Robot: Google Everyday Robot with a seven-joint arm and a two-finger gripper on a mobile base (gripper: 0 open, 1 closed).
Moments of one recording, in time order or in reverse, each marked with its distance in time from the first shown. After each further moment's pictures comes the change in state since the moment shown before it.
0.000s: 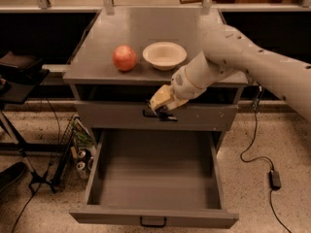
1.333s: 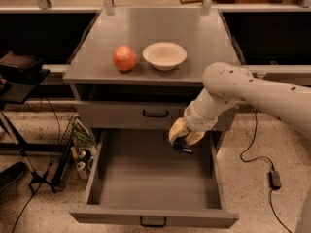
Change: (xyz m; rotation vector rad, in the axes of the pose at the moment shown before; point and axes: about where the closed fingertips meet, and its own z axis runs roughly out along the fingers) arm 0.103 -0.082 0.049 0.188 0.211 0.386
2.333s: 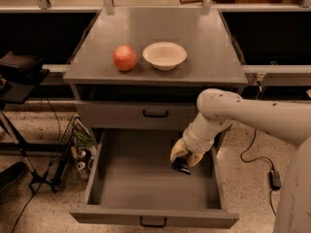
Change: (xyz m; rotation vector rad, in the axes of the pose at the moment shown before) arm 0.034 -0.035 0.072 0.048 0.100 0.199
